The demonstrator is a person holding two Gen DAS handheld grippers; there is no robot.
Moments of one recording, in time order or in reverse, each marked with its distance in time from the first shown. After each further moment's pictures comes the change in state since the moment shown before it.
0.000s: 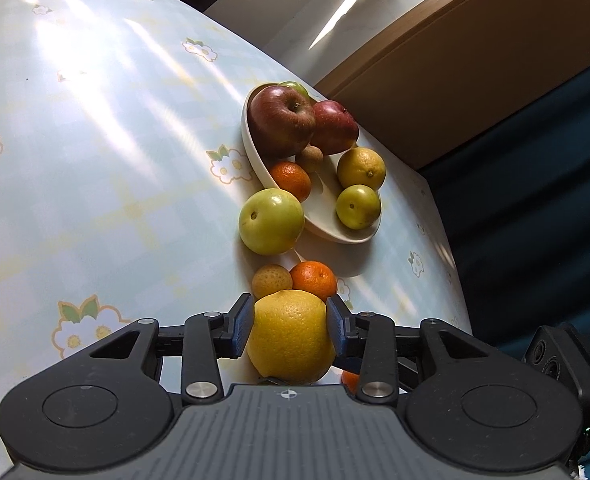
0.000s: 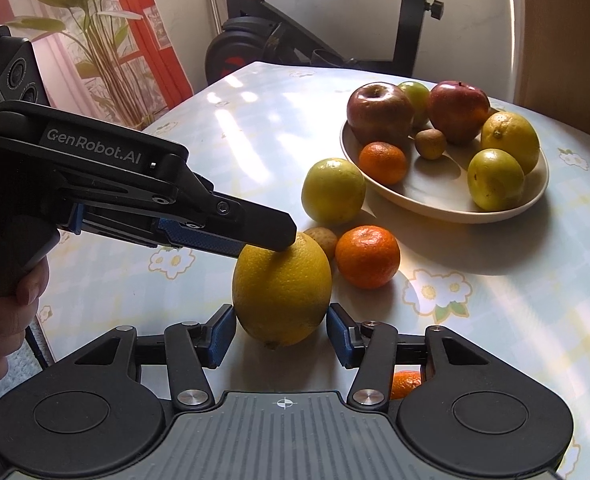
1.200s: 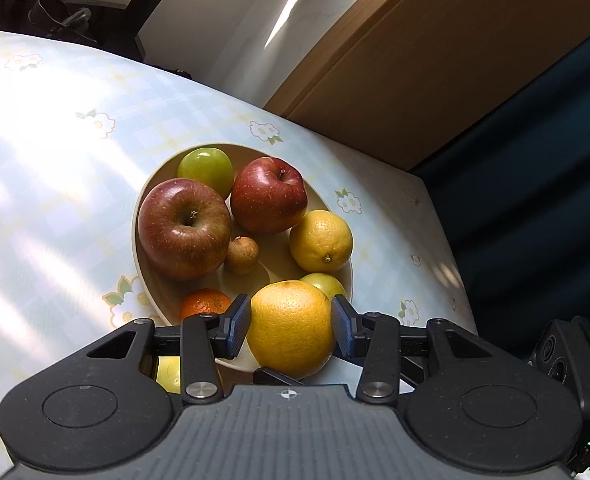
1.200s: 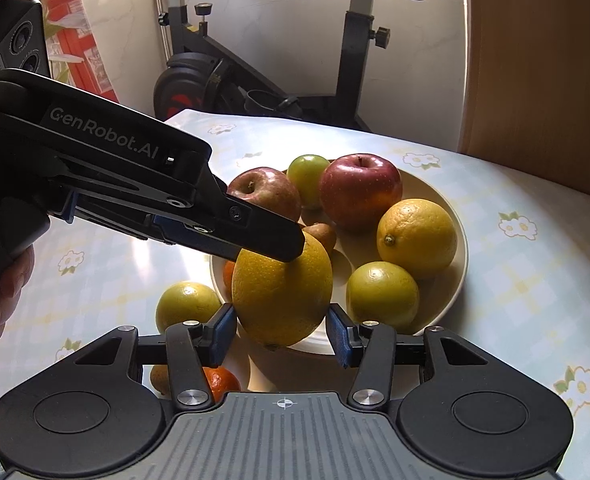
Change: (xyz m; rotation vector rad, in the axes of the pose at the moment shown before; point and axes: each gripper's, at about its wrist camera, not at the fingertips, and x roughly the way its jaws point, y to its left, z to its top) left arm 0.075 -0.065 0.101 0.147 0.080 0.034; right arm 0.013 -0.082 0.072 0.028 -0.059 -0.104
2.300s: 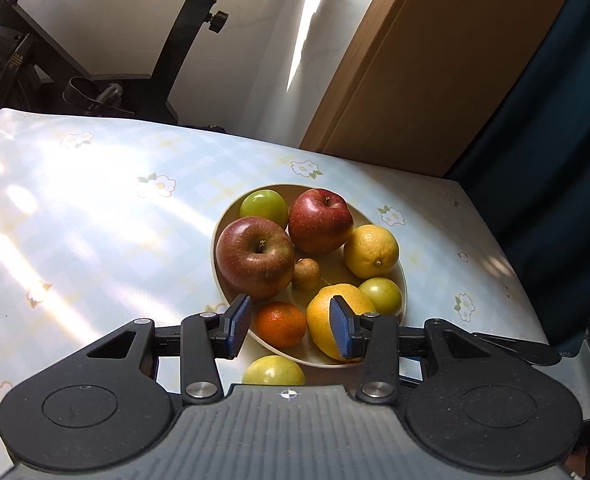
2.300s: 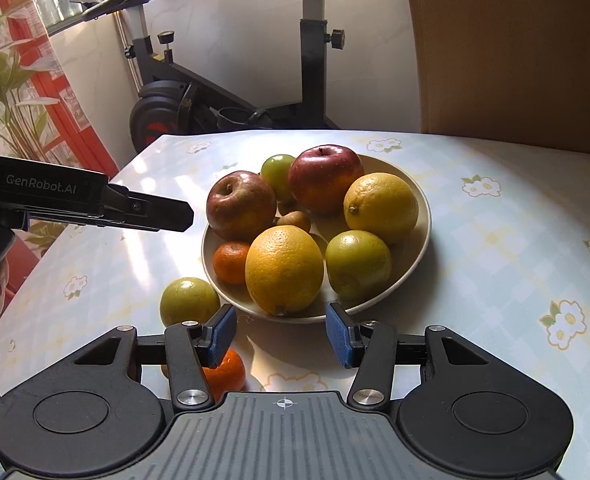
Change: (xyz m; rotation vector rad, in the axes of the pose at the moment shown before) left arm -0.048 -0.007 -0.020 0.187 -0.124 0.206; right arm -0.036 -0.006 -0.028 0.159 -0.063 -0.016
